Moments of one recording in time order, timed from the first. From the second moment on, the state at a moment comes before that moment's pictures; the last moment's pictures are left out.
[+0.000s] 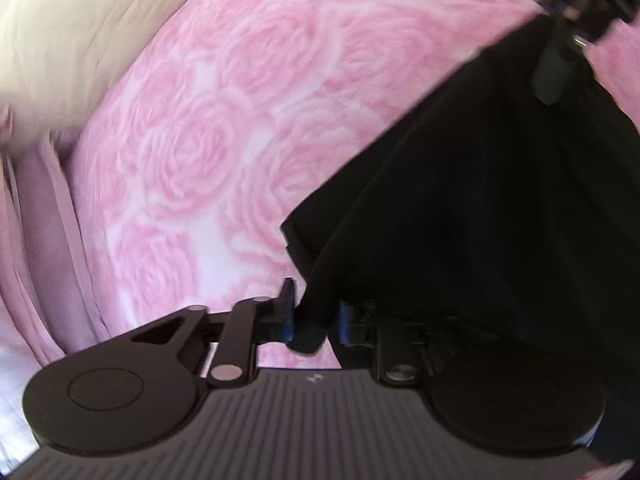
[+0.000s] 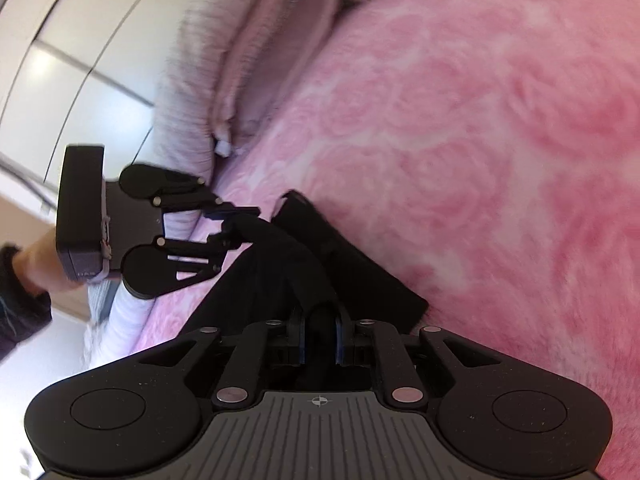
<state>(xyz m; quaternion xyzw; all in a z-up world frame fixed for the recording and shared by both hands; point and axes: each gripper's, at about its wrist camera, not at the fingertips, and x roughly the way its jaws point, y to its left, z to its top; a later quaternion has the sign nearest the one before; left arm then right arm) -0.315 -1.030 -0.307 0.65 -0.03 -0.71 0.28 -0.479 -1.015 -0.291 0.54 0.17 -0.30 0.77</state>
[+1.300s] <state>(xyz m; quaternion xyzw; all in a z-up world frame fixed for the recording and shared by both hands) -0.239 -0.872 -0.298 0.54 0.19 -0.69 0.45 -0.365 -0.911 -0.244 0.17 0.38 -0.16 0.89</state>
